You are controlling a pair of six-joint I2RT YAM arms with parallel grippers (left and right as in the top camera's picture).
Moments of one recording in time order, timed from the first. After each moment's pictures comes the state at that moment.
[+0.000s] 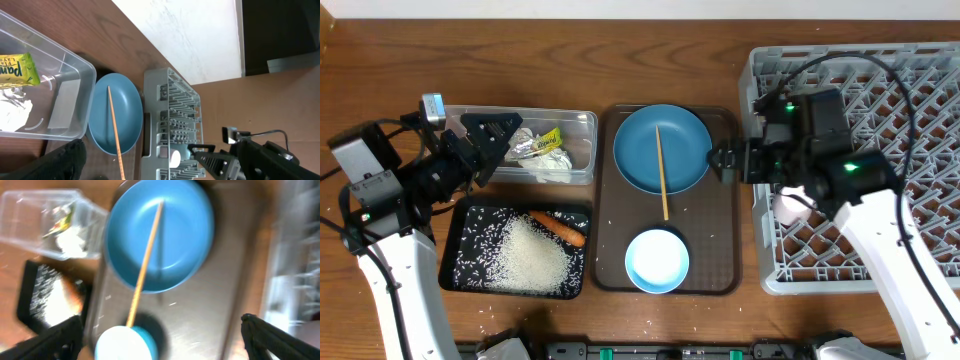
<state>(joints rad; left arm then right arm) 0.46 1.20 1.03 -0.58 1.11 -0.54 0.30 1.37 1.19 -0.79 -0.38 0.35</state>
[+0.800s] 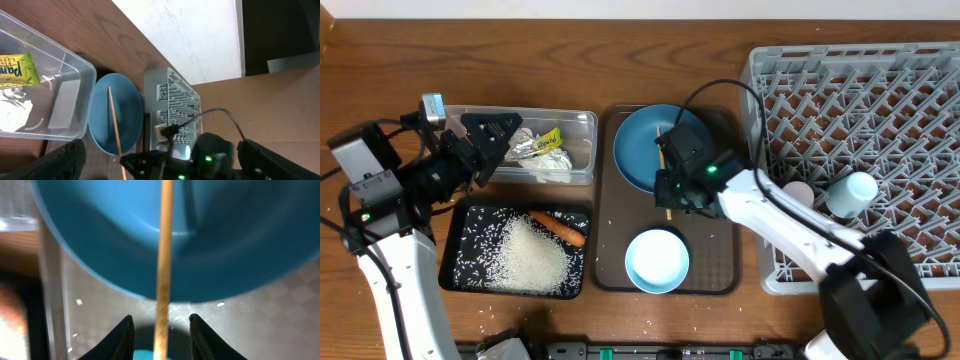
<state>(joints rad) 0.46 1.20 1.03 -0.58 1.11 -0.54 0.67 1.77 1.19 -0.64 -0.09 0.68</state>
